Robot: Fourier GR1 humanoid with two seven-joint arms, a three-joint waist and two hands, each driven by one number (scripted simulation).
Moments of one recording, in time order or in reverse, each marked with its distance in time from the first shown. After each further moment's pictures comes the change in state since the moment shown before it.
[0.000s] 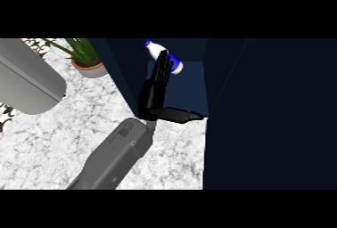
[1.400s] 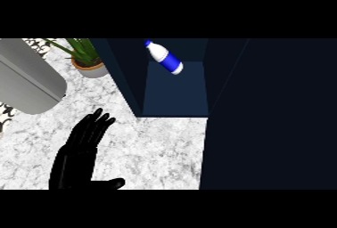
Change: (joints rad) left arm 0.747 0.402 -0.025 -0.859 0.062 -0.077 0.087; right arm 0.059 -0.268 0.242 -0.080 0.174 0.264 -0.065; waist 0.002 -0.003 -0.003
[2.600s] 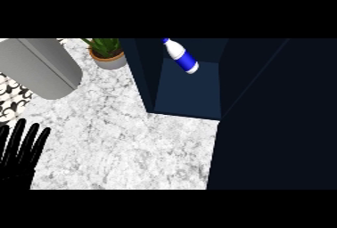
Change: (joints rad) left arm 0.269 0.252 0.245 -0.160 0.222 -0.268 0.008; right arm -0.149 0.003 0.201 0.007 0.025 -0.195 0.134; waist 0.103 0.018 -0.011
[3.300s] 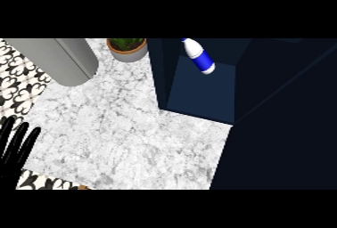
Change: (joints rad) left arm 0.007 0.078 0.052 -0.003 0.037 -0.122 0.013; right arm -0.219 -0.020 -0.004 0.007 -0.014 -0.018 0.107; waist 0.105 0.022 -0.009
